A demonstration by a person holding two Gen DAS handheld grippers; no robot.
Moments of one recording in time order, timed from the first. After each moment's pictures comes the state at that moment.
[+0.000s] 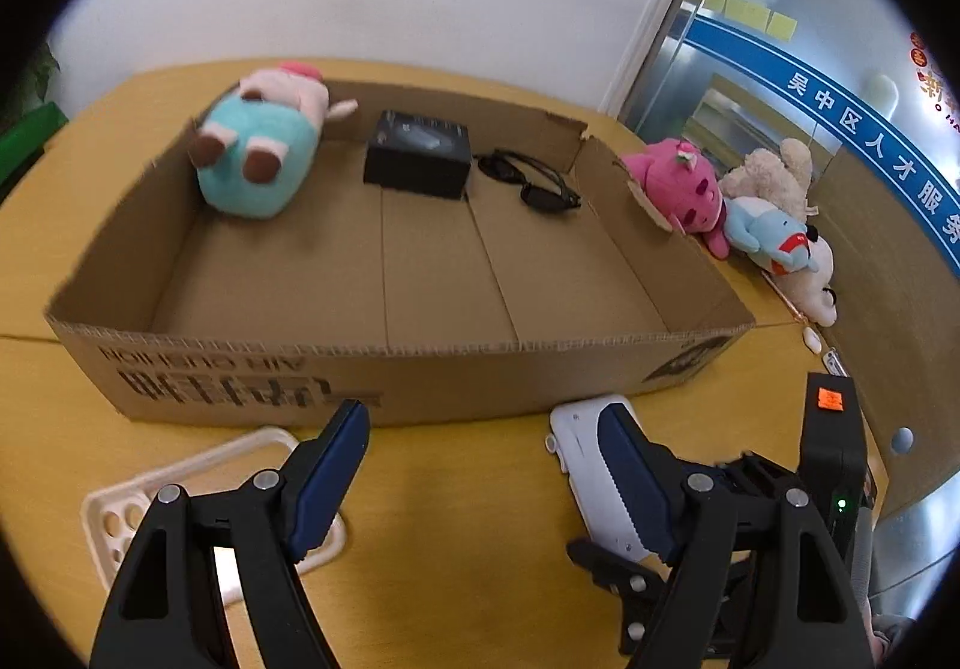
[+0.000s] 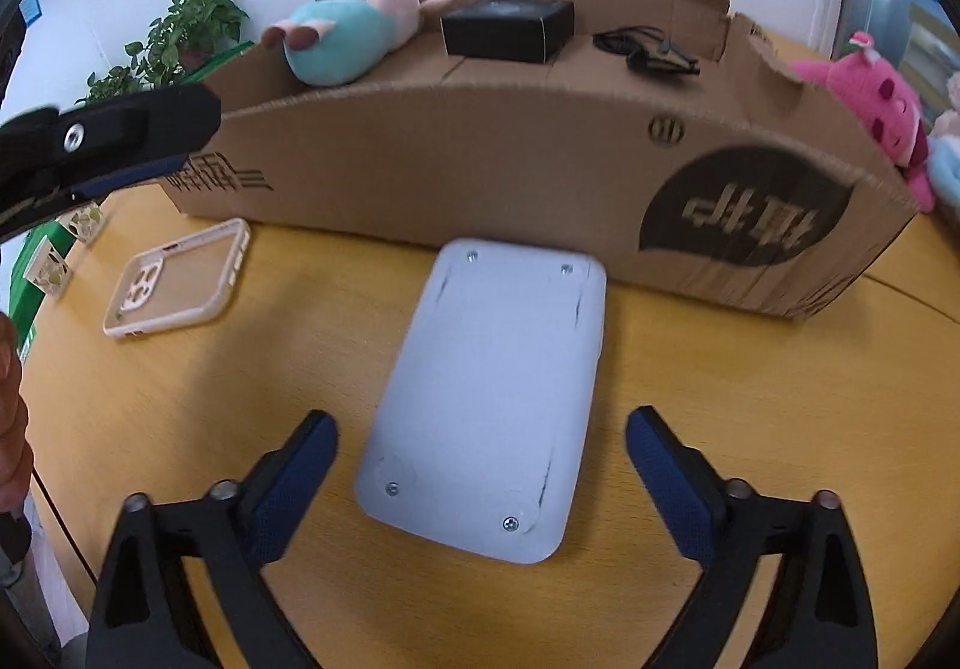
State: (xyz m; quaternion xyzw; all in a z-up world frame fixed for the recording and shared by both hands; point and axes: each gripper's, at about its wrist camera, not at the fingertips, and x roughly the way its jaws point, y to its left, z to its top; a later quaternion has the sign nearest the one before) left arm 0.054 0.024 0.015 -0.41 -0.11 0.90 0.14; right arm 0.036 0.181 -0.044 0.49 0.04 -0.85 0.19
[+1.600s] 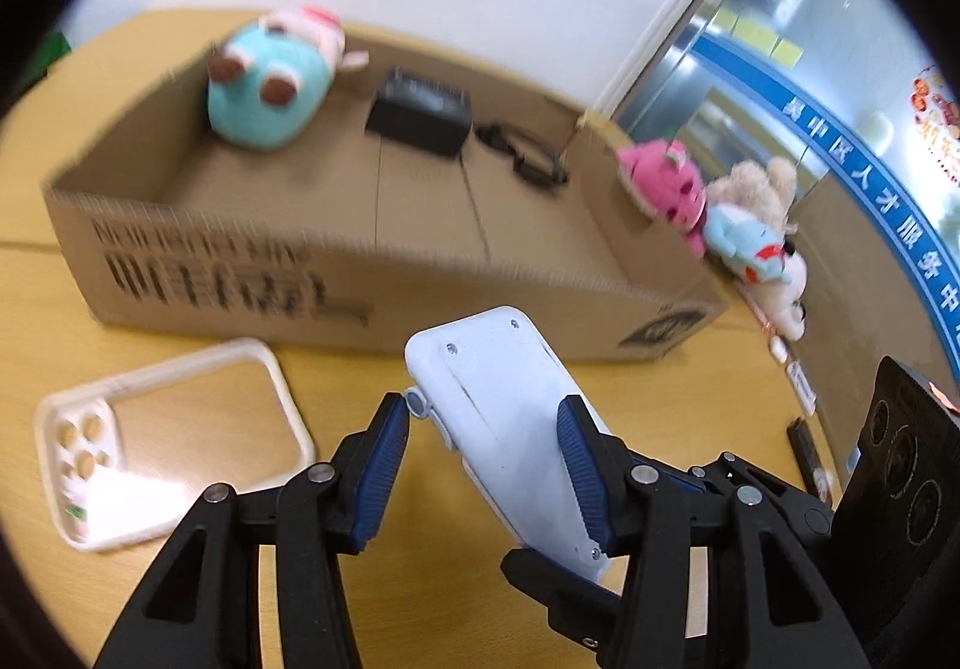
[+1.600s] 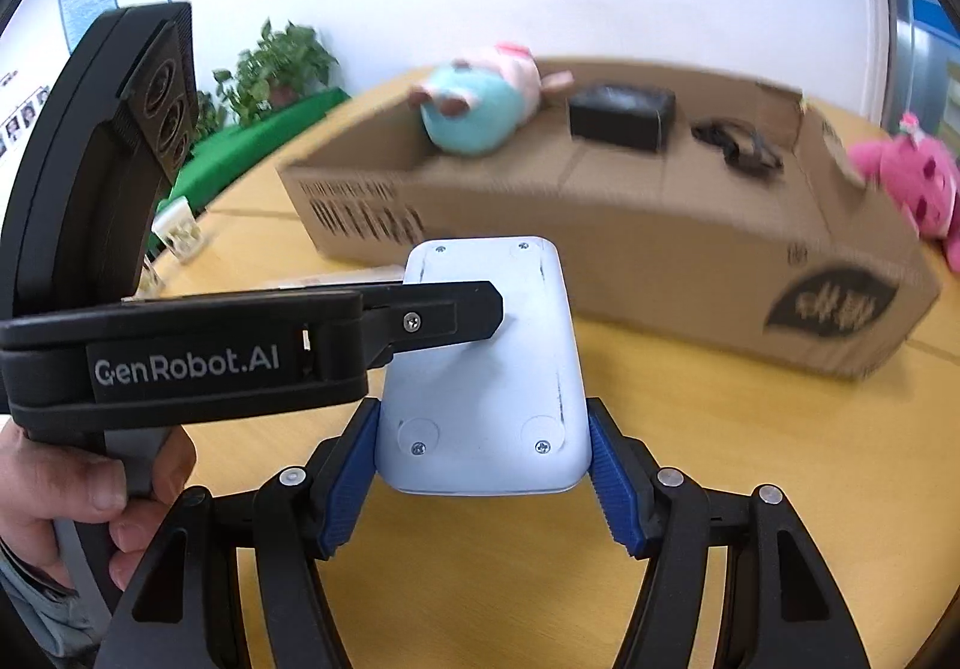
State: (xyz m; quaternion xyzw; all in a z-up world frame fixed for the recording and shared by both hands) left arm 0.071 0.007 0.014 -0.41 -0.17 0.88 0.15; right arm 0.083 0.135 0.012 0.40 0.02 -0.87 0.27
